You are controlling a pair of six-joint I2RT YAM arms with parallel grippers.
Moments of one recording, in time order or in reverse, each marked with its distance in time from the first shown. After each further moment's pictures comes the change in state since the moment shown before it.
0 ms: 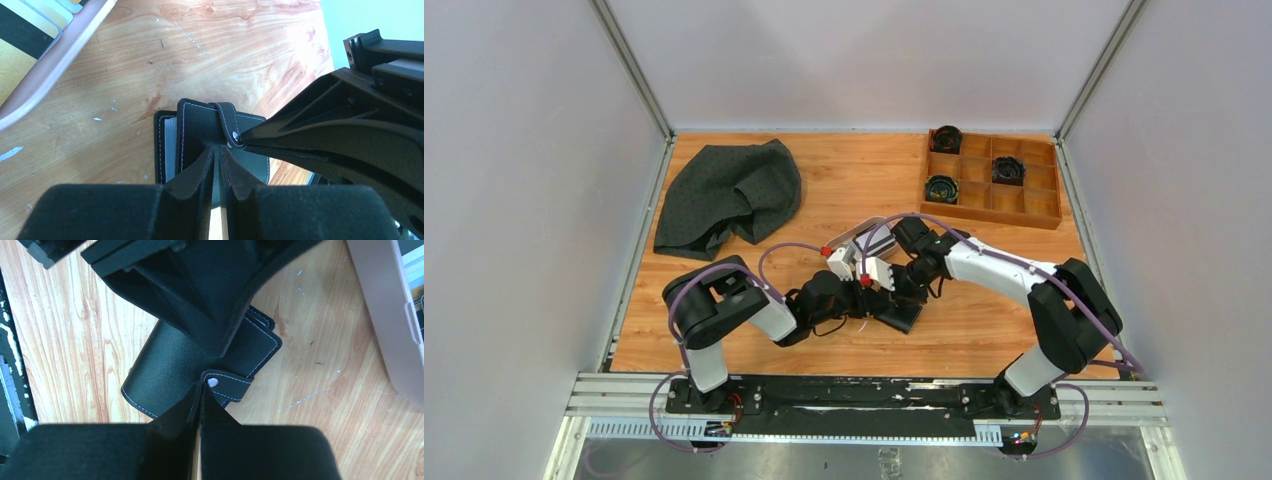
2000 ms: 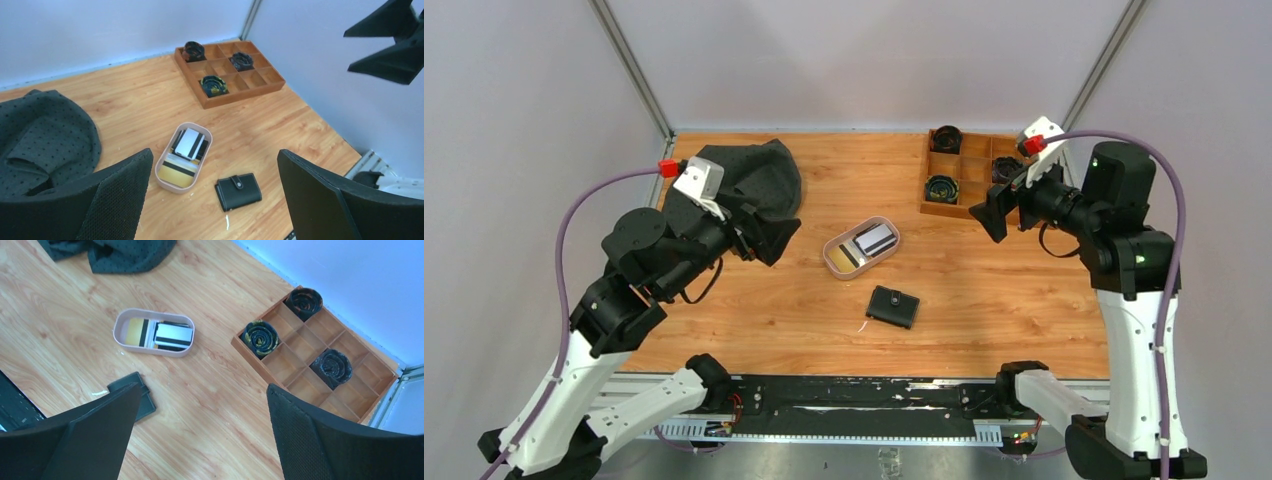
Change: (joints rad) left arm 0.260 -1.046 0.781 -1.513 -0.057 0.649; right arm -0.588 -0.563 0.574 -0.275 -0.093 0.547
